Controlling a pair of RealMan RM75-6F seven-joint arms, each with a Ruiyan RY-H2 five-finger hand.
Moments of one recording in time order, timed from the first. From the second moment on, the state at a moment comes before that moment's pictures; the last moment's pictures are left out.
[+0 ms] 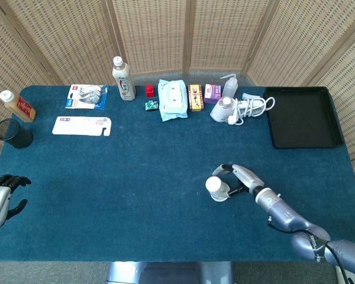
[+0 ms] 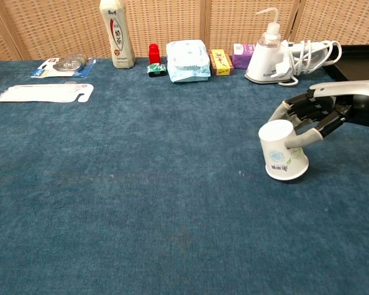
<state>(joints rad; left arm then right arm) -0.11 -1.15 -0.03 -1.55 1.52 1.48 0.06 0.66 -1.29 0.21 -1.53 -1.28 0.56 0.55</state>
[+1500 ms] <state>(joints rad) -0.04 -1.24 0.00 -1.48 1.54 1.57 0.00 0.25 -1.25 0.09 -1.67 -1.21 1.47 -0.25</state>
